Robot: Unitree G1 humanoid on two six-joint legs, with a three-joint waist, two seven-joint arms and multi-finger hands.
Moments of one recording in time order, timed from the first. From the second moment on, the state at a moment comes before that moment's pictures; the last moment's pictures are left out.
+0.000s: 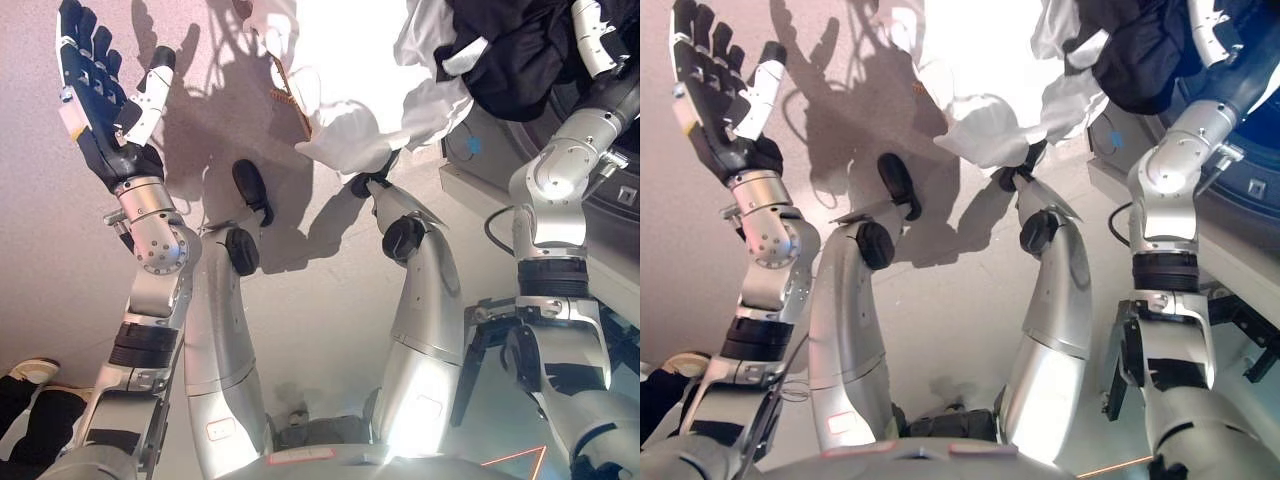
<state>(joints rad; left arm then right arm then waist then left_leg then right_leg) -0.41 0.41 -0.04 0.01 -0.27 -0.35 0.65 -0.81 -0.47 -0.15 0.35 0.12 -0.18 -0.72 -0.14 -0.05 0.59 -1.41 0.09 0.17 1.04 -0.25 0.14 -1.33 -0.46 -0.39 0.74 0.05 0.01</state>
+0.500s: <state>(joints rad) -0.34 0.48 -0.21 -0.03 -0.24 -0.36 0.72 -1.20 -0.79 -0.22 1.03 0.24 -0.14 -1.09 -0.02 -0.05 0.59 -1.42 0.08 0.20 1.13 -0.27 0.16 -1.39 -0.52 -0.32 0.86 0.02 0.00</state>
